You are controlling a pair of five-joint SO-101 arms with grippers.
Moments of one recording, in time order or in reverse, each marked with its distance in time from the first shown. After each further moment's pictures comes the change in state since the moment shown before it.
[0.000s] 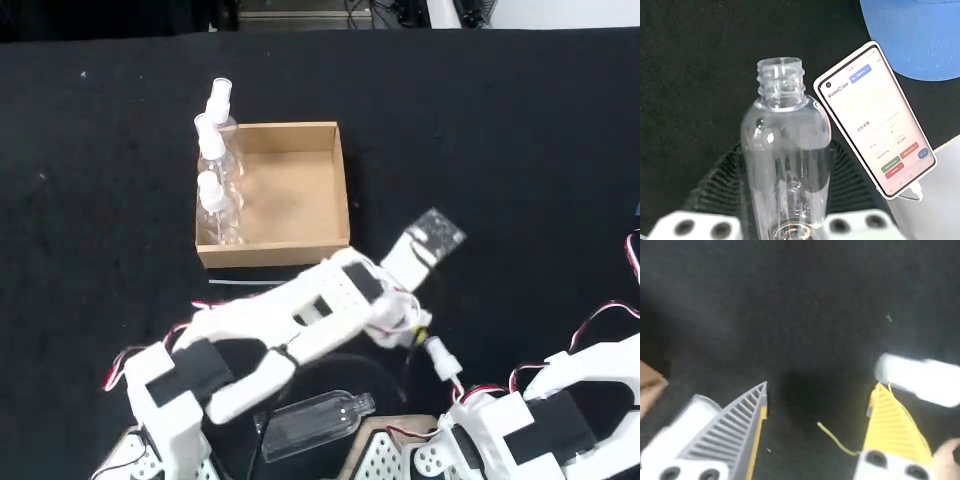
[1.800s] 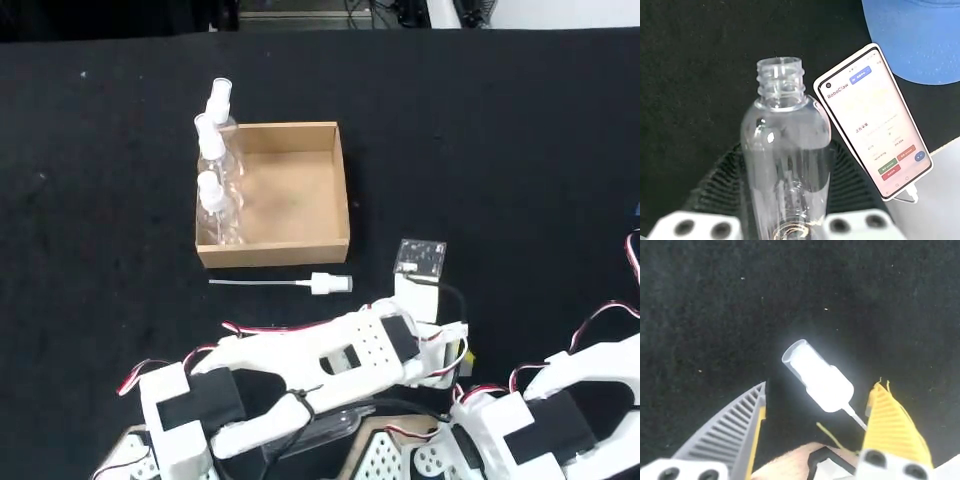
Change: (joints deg) left arm 14.1 -0.1 0.7 0.0 48.2; right arm 0.0 0.0 0.0 0.0 1.9
